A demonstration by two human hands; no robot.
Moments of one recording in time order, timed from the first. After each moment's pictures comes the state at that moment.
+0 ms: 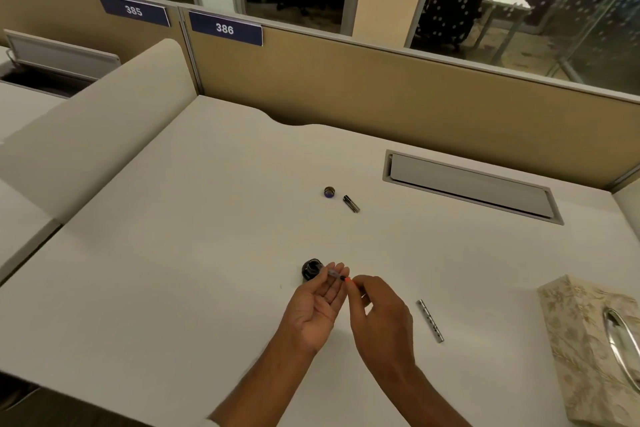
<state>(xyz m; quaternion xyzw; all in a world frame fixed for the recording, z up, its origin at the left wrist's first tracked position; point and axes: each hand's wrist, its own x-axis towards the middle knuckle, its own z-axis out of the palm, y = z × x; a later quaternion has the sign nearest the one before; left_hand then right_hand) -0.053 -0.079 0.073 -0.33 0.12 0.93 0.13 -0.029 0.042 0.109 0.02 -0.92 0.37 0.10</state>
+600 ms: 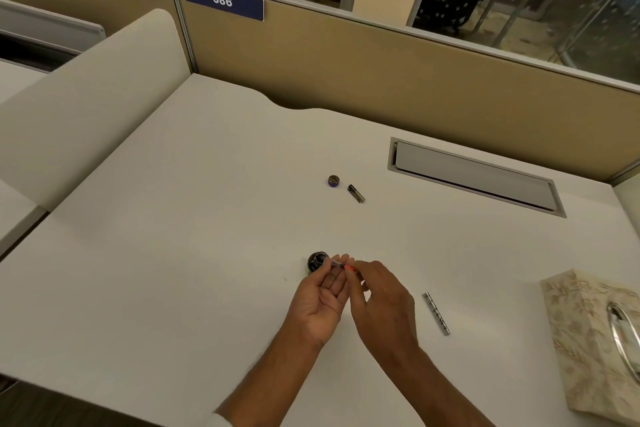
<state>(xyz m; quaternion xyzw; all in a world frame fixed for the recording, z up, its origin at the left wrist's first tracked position) -0.060 -0.087 0.067 -0.33 0.06 0.93 0.14 -0.044 0.025 0.108 0.07 -0.94 0.31 0.10</state>
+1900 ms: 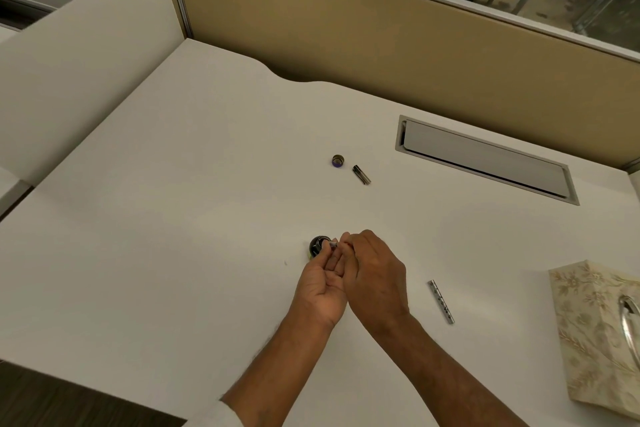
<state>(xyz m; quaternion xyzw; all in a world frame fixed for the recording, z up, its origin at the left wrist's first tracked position) -0.070 -0.081 0.076 -0.39 -0.03 0.91 0.12 -0.072 0.003 0.107 0.12 -0.95 0.26 0.12</state>
